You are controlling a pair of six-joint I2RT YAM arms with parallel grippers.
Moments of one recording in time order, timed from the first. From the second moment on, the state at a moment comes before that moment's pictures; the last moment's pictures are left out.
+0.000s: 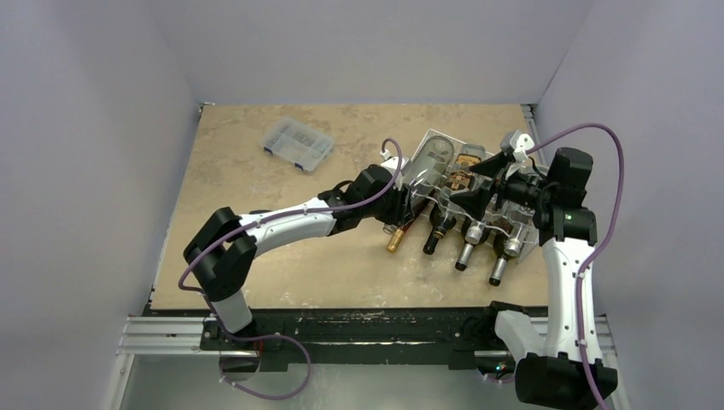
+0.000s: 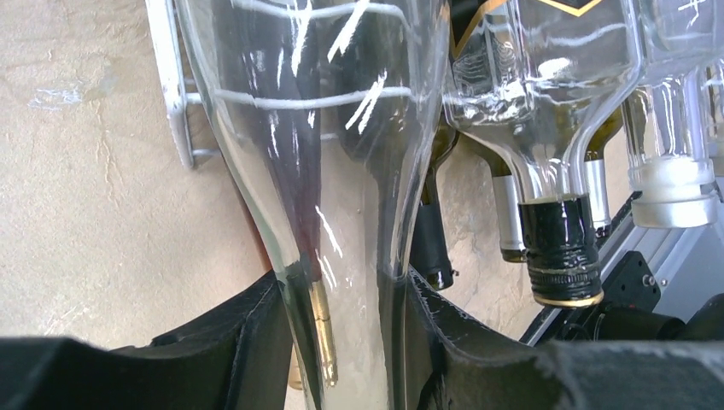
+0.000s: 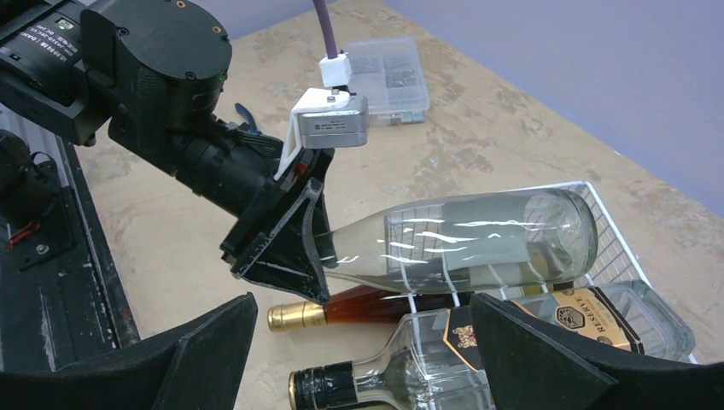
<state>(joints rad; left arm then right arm) -0.90 1.74 1.22 -0.05 0.04 -0.49 -0.20 0.94 1.05 -0.58 -1.09 -0.38</state>
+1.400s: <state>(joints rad) -0.77 1.01 0.99 -0.50 0.15 -0.67 0.24 1.33 1.57 -1.07 -1.11 -1.23</state>
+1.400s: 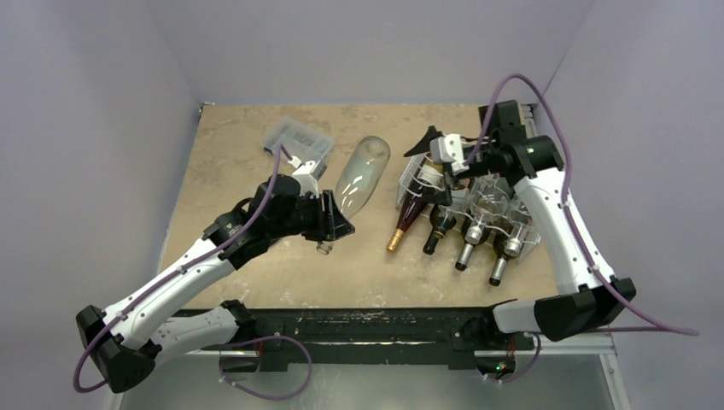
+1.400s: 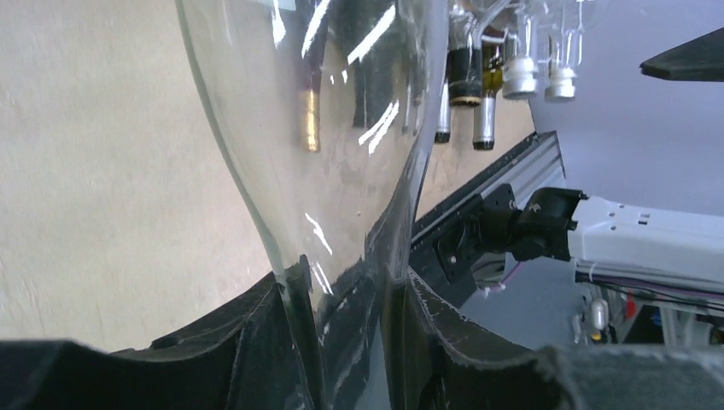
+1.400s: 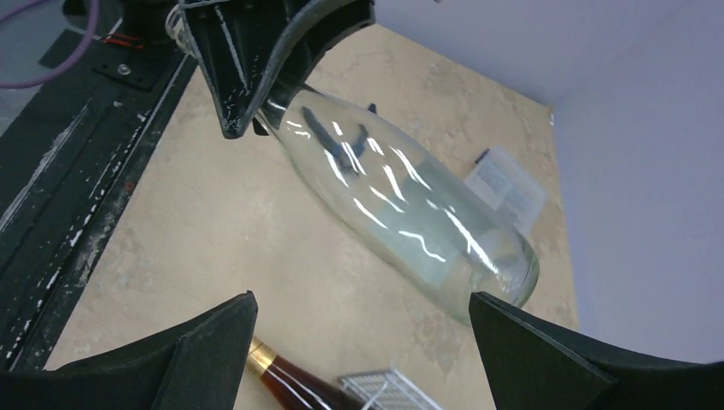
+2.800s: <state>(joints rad) -0.70 1.00 0.86 -0.76 0.44 -0.94 0.87 1.57 1.22 -0.60 -0.69 -1.32</state>
